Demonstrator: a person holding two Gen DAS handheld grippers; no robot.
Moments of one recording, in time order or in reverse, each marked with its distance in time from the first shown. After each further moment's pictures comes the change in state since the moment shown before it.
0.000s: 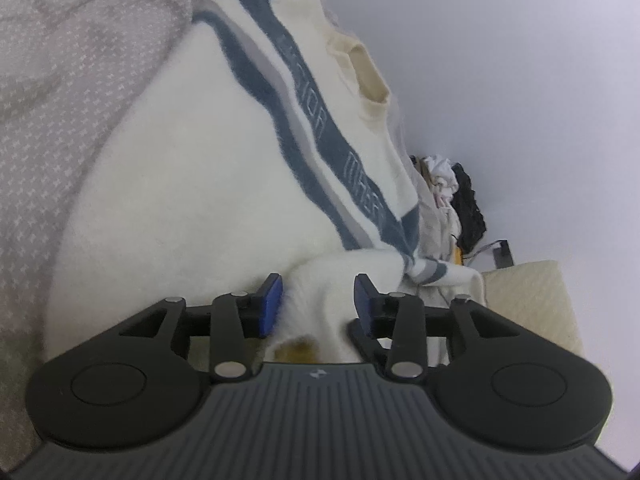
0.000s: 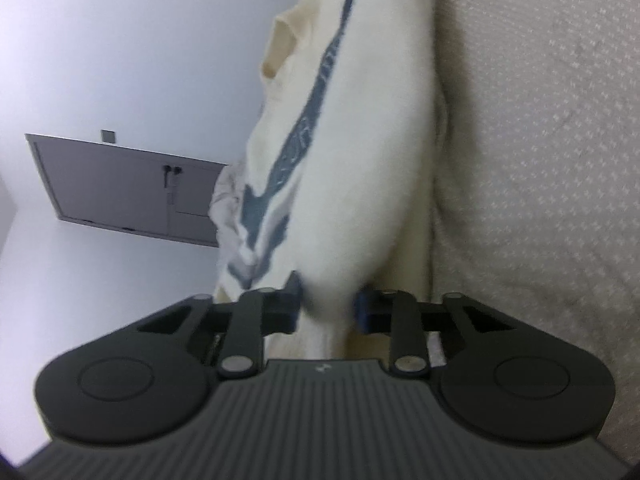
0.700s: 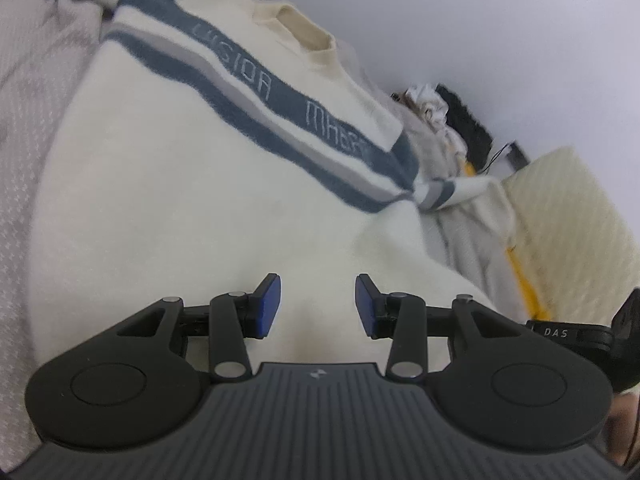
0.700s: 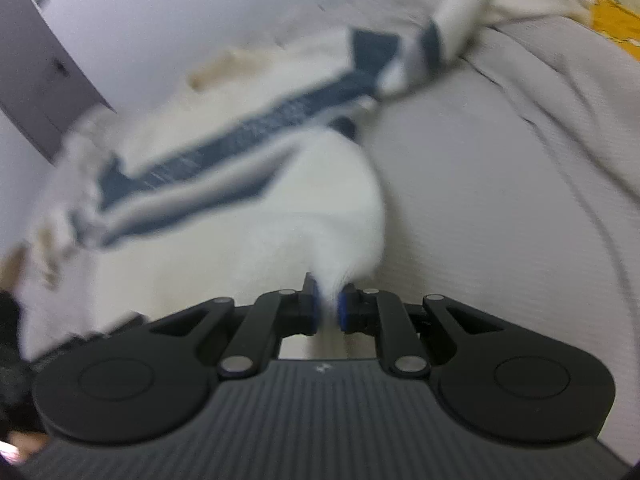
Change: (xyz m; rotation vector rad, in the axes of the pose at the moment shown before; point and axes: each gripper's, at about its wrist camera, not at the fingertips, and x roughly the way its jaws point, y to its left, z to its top) left arm 0.011 -0.049 -0.048 0.377 0.071 0.099; right arm -0.094 0.064 0.052 -0.550 -0.040 -0.665
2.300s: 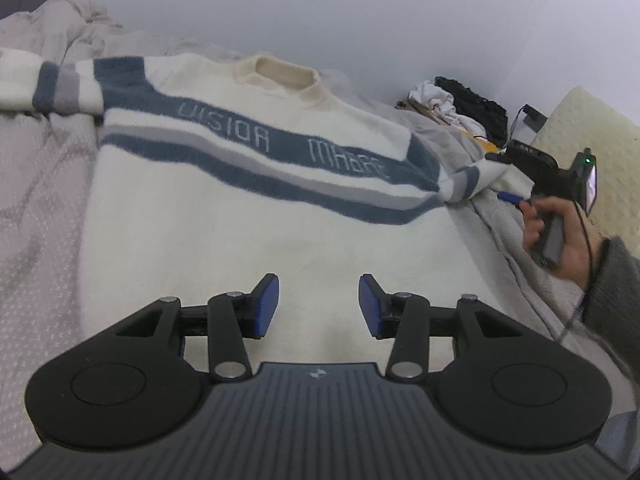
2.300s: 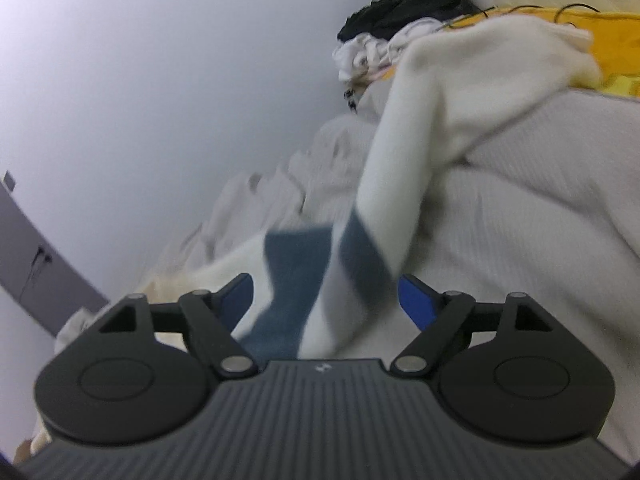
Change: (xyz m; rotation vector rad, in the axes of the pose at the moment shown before) left arm -0.009 -0.018 0.000 0.284 -0.102 0.154; right arm 0.114 -0.126 0.173 0.292 -0.466 0.125
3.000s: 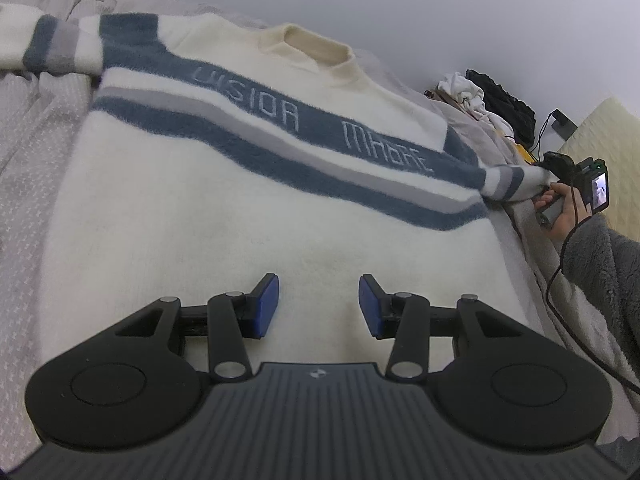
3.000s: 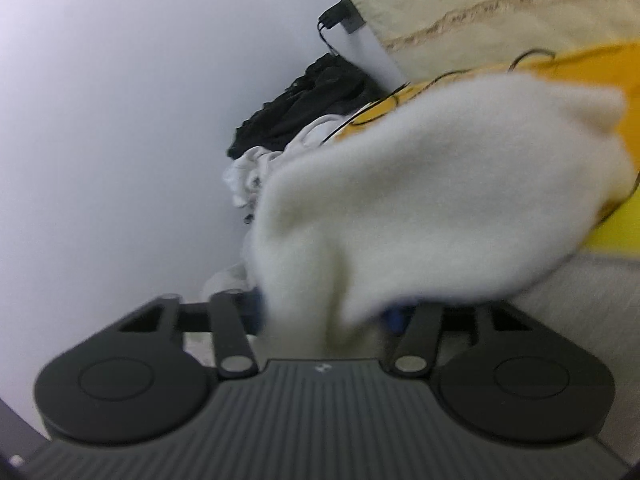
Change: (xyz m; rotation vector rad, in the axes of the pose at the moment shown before) left arm 0.059 0.018 0.012 -0.088 0.051 0.028; right arm 0.094 -0.074 0.093 0.144 -0.314 -0.237
